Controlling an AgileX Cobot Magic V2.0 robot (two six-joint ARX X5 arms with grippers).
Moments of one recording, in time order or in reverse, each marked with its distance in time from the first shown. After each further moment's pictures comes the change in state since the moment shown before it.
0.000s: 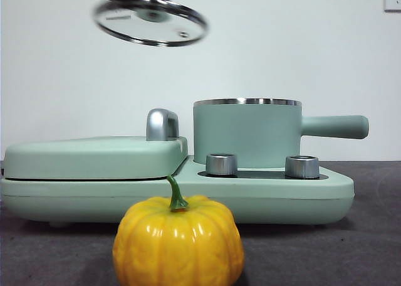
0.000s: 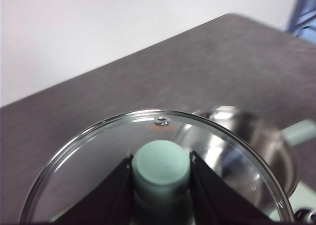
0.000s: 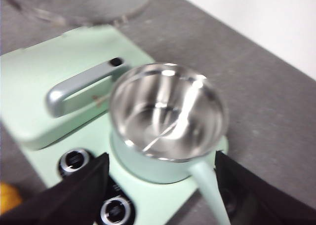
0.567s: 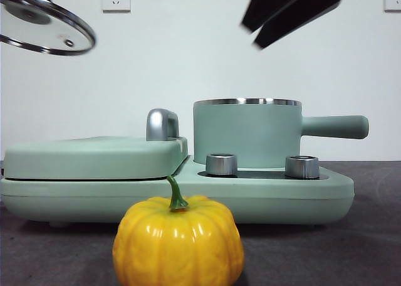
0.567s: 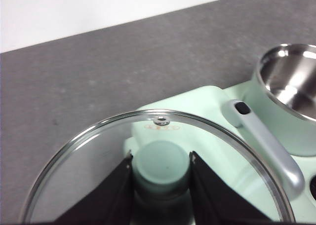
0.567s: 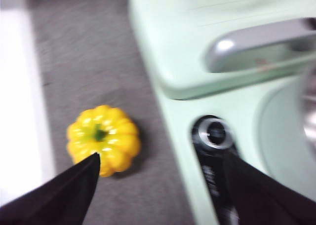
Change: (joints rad) left arm 0.244 -0.373 -0.209 -0.254 -0.047 0.000; right arm 0.403 0.212 0.002 -0.132 0.000 -0.095
